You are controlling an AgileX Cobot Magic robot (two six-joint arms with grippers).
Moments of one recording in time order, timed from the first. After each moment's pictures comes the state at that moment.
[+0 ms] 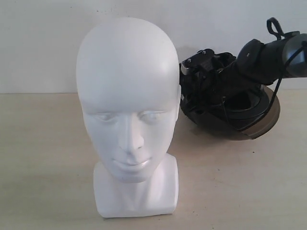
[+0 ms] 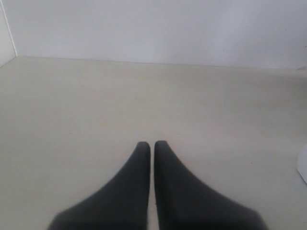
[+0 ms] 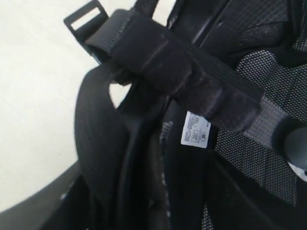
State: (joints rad) left arm 0.05 0.00 0.00 0.08 0.31 -0.13; right arm 0.28 2.06 -1.47 0.54 0.38 -0.89
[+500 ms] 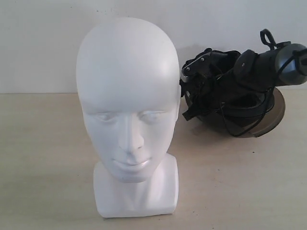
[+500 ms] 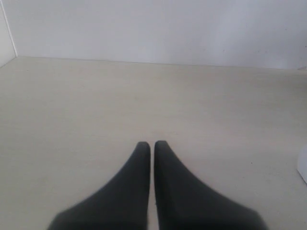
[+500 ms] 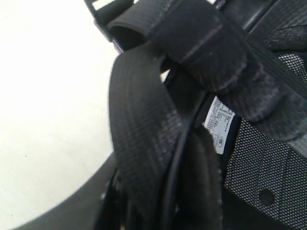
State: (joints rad) left arm 0.05 0.00 0.00 0.08 0.31 -0.13; right arm 0.28 2.11 -1.48 0.53 0.31 -0.94
